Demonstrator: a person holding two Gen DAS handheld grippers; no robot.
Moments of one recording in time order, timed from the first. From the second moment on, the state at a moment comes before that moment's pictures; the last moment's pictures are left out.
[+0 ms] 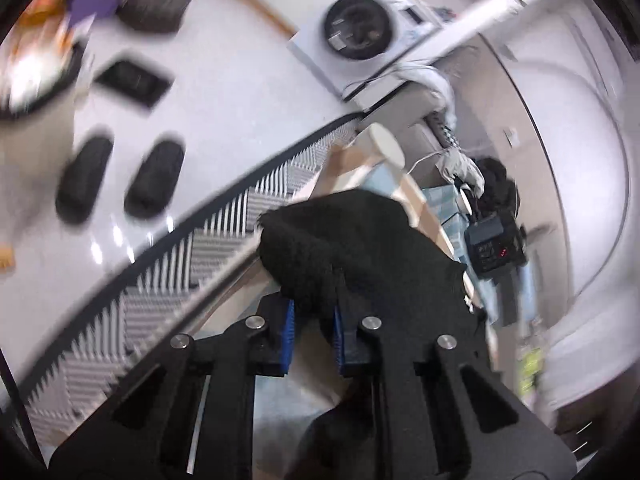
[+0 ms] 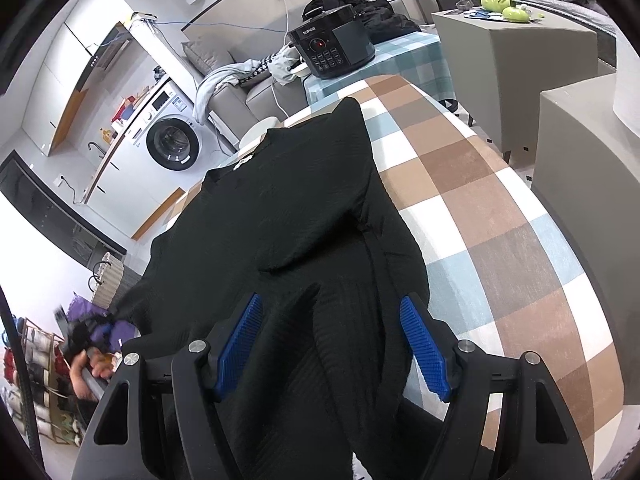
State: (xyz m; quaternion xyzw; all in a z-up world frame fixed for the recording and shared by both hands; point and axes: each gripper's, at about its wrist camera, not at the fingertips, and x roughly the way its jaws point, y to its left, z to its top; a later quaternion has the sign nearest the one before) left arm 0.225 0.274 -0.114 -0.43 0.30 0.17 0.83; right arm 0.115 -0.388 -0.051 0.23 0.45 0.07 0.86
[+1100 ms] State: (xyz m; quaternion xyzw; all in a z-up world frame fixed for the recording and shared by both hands) left arm 0.330 0.052 -0.120 -0.22 0.44 -0.04 0.87; right arm 0.105 -0.415 -0.074 0.26 0.46 0.07 0.85
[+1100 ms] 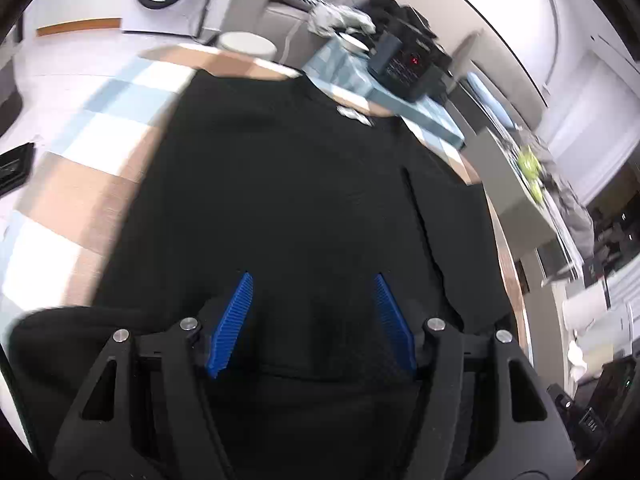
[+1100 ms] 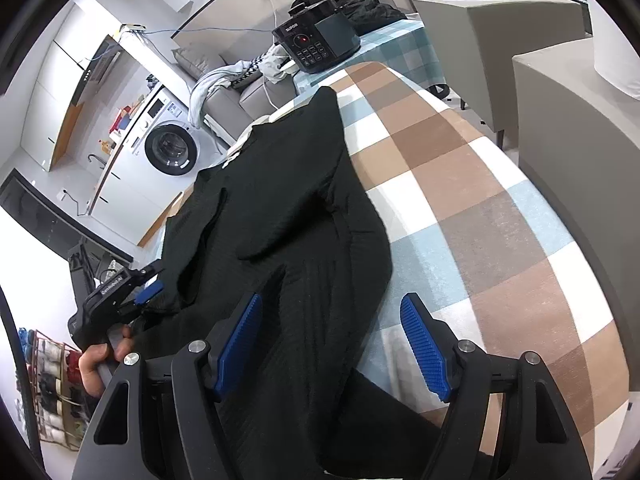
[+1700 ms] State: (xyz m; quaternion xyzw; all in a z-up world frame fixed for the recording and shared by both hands) left arm 0.339 0.070 -0.132 -0.20 0.46 0.02 0.87; right arm 0.105 -0.422 -0.079 0.26 0.47 0.06 0.84
